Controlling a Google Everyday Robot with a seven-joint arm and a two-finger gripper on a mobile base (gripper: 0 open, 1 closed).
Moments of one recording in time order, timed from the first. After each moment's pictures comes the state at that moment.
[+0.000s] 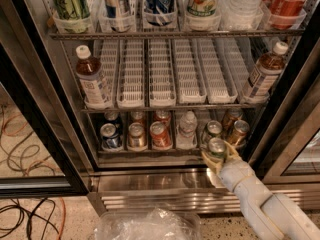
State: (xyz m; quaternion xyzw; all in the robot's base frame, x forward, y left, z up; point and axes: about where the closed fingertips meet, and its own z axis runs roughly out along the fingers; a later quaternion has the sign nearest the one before) arm 0.556 -0.212 0.624 -0.20 0.72 0.06 0.66
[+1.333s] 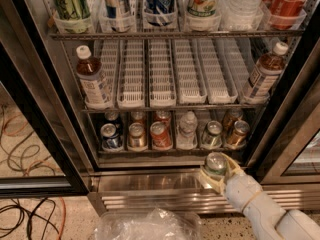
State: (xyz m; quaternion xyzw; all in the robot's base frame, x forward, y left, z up) arm 0.495 -0.179 0.642 -0.27 0.69 0.11 0.66
